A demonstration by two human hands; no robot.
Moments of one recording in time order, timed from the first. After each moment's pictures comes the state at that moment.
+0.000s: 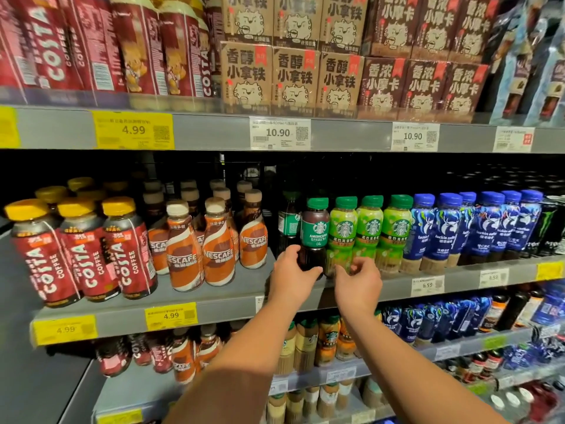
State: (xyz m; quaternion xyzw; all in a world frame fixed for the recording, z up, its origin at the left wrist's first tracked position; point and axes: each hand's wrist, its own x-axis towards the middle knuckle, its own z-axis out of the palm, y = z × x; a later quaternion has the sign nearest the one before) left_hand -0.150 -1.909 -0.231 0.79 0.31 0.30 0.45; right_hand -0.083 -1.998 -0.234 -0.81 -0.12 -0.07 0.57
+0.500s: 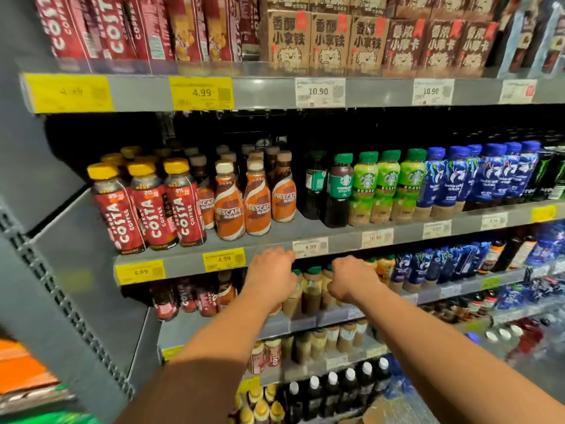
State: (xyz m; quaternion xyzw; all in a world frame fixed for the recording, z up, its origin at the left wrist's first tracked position) left_hand -0.299 -1.895 -0.244 0.97 0.23 0.10 0.04; right_hand -0.194 -2.018 -0.234 -0.92 -0.38 0.06 -0.02
